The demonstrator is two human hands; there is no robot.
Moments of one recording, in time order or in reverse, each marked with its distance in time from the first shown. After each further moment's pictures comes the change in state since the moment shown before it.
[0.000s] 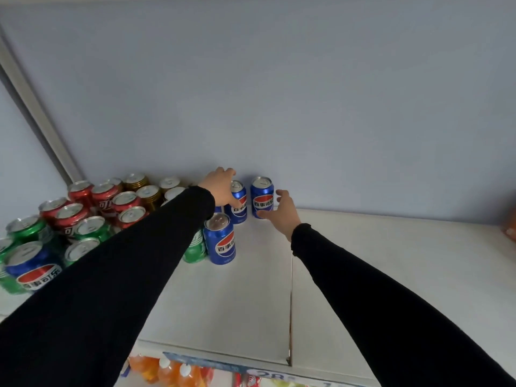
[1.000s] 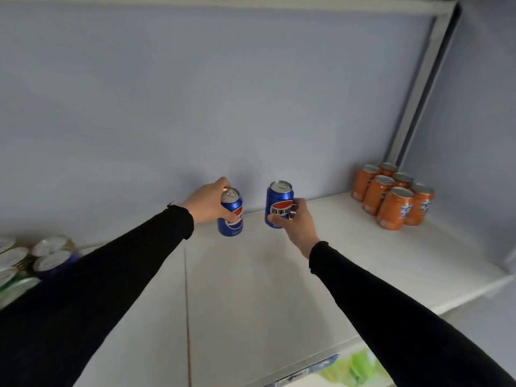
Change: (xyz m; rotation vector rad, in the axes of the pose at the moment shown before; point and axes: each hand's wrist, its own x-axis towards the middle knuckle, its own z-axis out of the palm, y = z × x) left_hand 0.028 0.224 0.049 -0.292 -0.146 0.521; right_hand -0.097 0.091 -0.238 0.177 0.518 0.051
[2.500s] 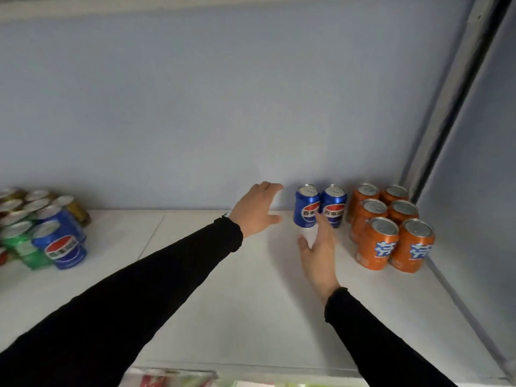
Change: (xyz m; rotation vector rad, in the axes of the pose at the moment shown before) left_hand 0.081 0.177 0.139 0.241 0.250 -0.053; right_hand 0.038 0.068 -0.164 -0.179 -0.061 -0.278
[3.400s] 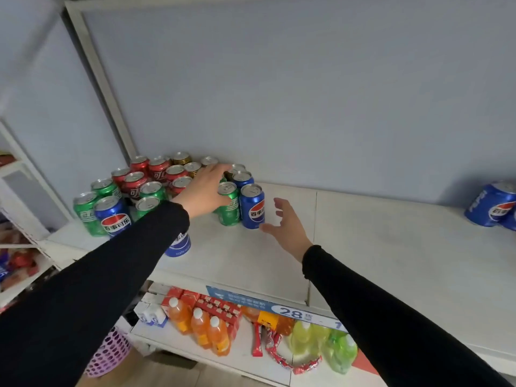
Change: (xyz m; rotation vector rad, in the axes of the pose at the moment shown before) left_hand -0.314 -0.365 -0.239 0.077 0.047 -0.411; right_hand -0.148 -0.233 0.374 0.163 -0.612 0.015
